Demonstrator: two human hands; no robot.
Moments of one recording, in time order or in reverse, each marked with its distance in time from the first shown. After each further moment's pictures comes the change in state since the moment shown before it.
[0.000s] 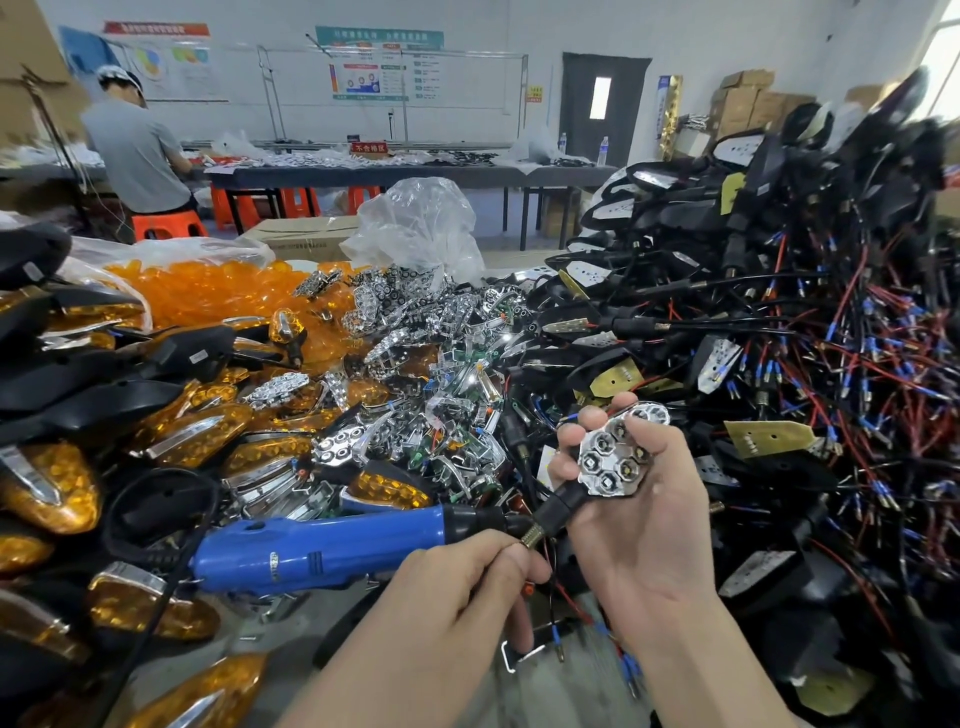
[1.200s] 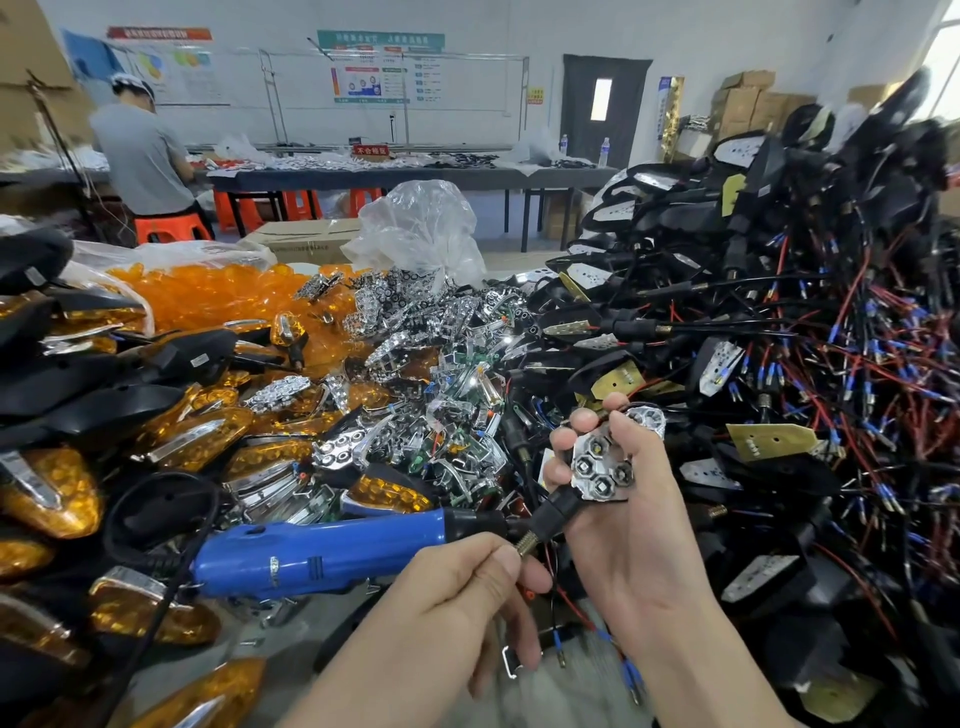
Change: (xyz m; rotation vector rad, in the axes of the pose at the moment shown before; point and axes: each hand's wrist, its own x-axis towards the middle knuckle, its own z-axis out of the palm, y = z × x) left_hand 0.000 0.007 -0.002 -0.373 -0.018 -0.185; right_hand 0.000 0.004 0.006 -0.094 0.004 -0.007
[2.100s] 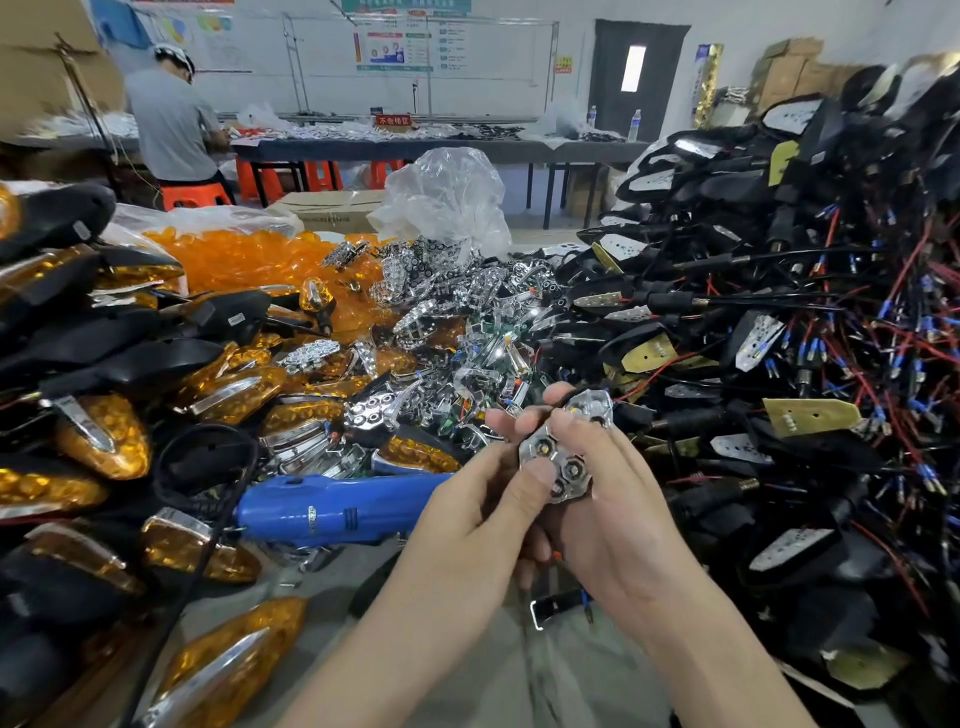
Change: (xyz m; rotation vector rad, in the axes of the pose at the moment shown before) left_hand 0.009 -0.003 0.006 -0.156 0.143 0.216; right_hand -0.021 0.017 0.009 -0.382 -0.119 0.250
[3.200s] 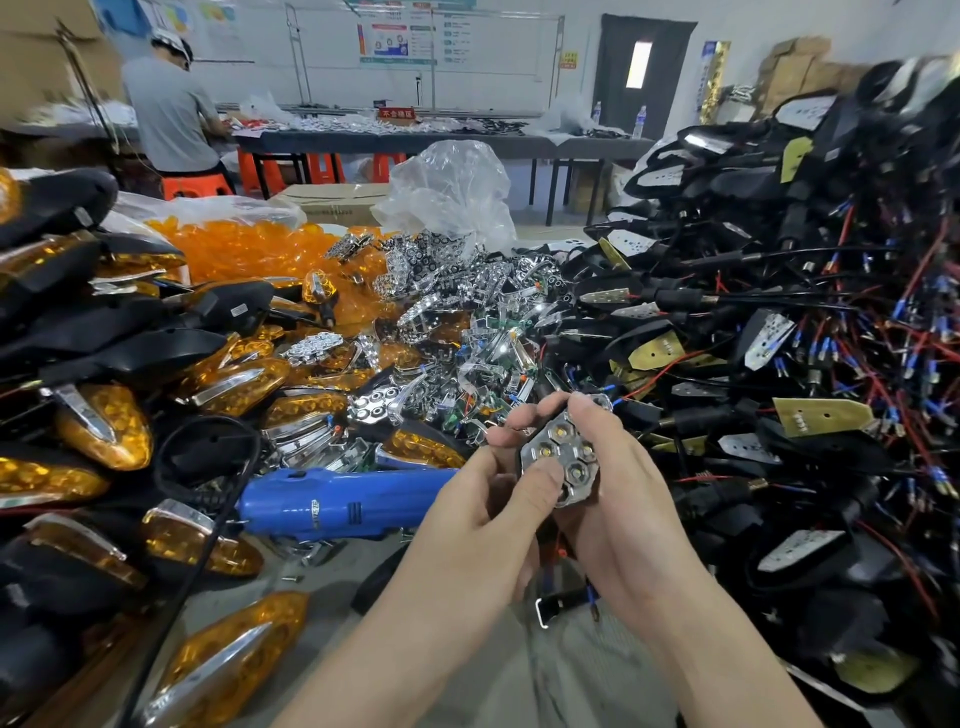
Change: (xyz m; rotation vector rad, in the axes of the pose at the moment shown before) left_hand -0.004 0.005 0.002 -0.098 0.075 -0.116; right_hand 0.004 0.001 -0.004 -0.139 0.000 -0.078
